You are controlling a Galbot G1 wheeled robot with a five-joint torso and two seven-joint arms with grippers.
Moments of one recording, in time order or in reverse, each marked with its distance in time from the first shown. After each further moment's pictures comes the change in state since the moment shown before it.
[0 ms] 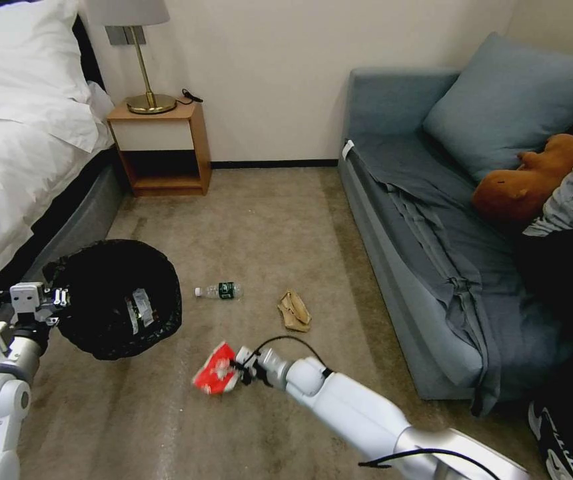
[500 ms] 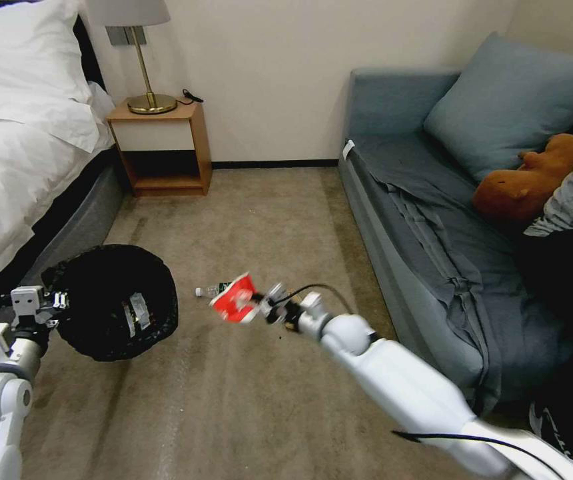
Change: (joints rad) left arm -0.051 -0.002 0.056 0.068 0.001 -0.019 0.007; right arm -0.021 -0.329 0.214 0.499 0.337 -0.107 0.020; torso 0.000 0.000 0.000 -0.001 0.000
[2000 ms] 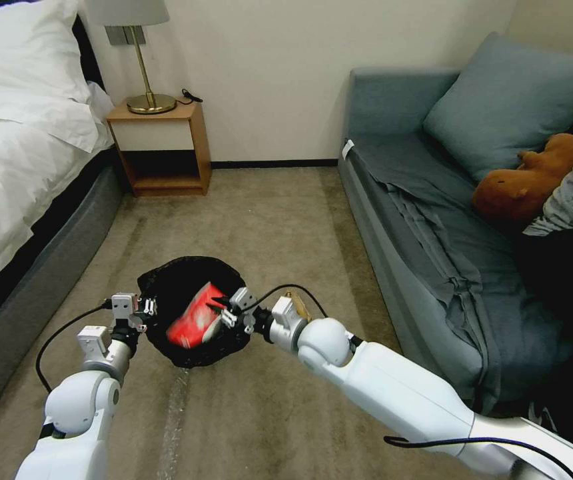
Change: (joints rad) left arm -0.017 -0.142 0.197 -0.020 0.079 -0.017 0.019; right arm 0.065 0.116 -0.292 0.041 -0.094 -0.009 0.125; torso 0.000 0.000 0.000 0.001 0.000
